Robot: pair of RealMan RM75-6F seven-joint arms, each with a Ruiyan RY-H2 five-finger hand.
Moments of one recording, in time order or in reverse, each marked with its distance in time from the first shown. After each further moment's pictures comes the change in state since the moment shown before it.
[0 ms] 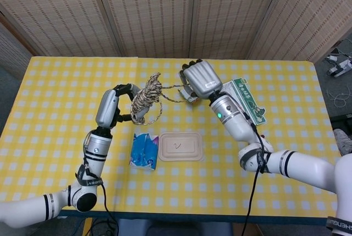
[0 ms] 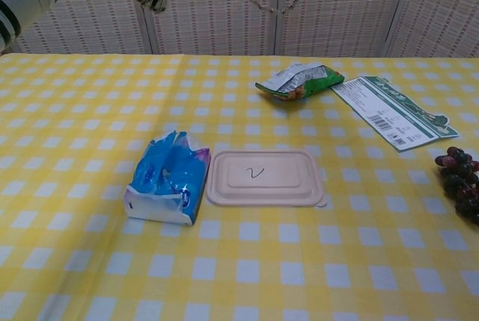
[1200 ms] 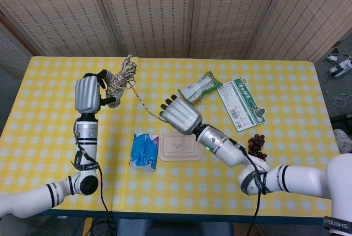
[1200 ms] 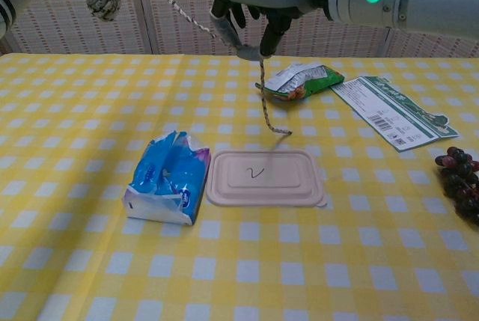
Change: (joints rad) left arm -0.060 -0.023 -0.031 0.174 -0.214 0.075 0.485; right arm -0.004 -0.032 -0.097 -0.180 -0.227 0.004 -0.178
